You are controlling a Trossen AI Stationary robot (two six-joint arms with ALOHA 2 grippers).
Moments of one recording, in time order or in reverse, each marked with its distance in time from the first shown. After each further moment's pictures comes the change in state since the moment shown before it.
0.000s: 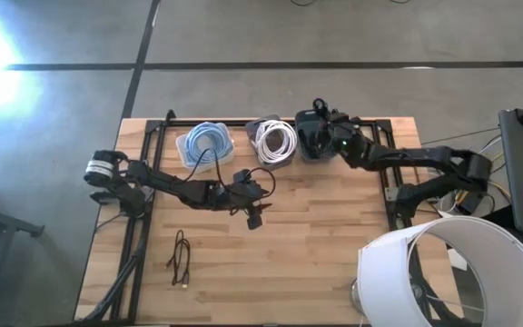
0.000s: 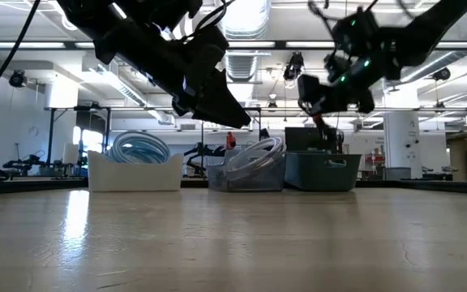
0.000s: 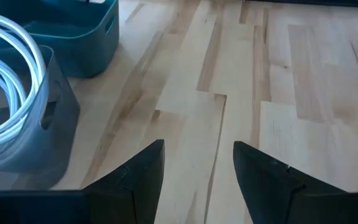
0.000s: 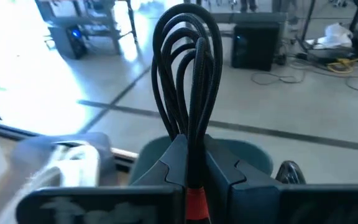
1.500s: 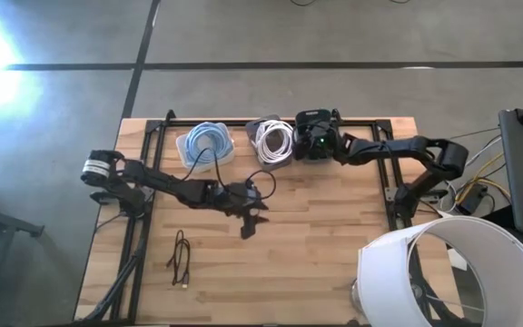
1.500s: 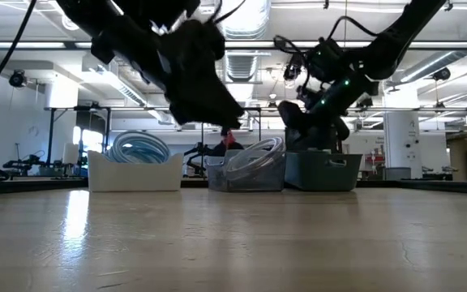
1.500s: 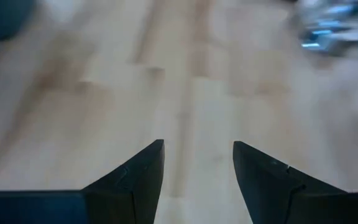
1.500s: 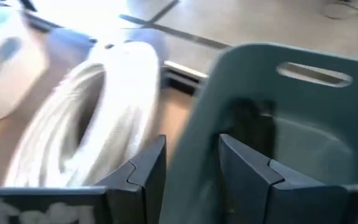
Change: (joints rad) left arm -0.001 -0.023 -0.004 -0.061 0.268 -0.104; right arm -0.030 0.254 0.147 -0.179 -0.324 0.056
